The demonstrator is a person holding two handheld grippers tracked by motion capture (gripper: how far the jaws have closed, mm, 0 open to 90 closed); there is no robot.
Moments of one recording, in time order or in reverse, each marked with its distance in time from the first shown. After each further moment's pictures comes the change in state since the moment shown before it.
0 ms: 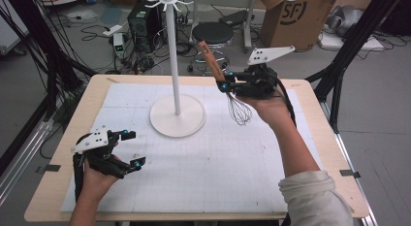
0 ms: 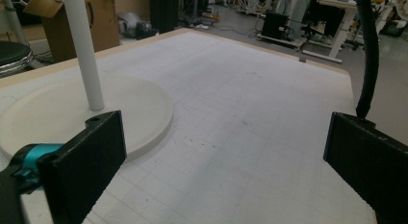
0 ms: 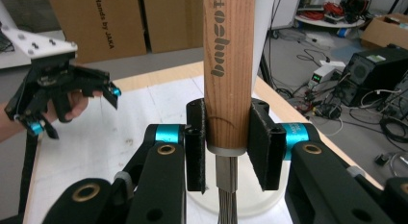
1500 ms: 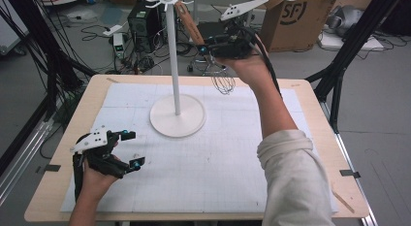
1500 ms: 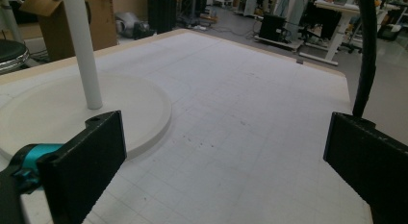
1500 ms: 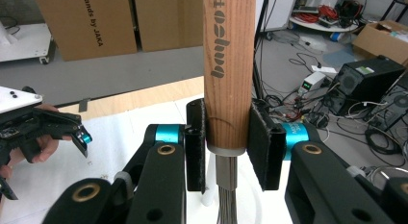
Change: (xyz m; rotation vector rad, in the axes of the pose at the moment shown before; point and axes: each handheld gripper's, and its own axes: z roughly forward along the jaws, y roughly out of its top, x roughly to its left) left arm 0.002 -0.002 -0.001 -0.007 -0.008 -0.017; right arm -0.029 0.086 0.043 0.041 -0.014 -0.039
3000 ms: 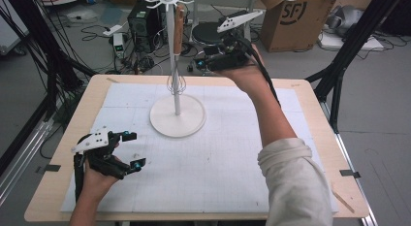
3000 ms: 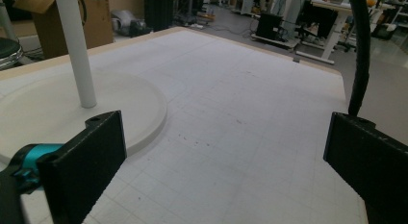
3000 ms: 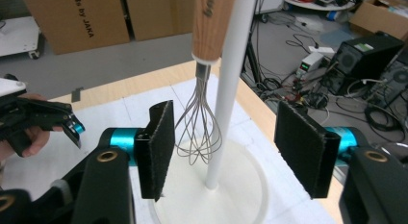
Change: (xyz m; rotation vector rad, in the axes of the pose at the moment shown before) left arm -0.002 -0.001 0.002 0.010 -0.014 -0.001; right arm 0.006 -0.021 0.011 0.051 -0.034 0.044
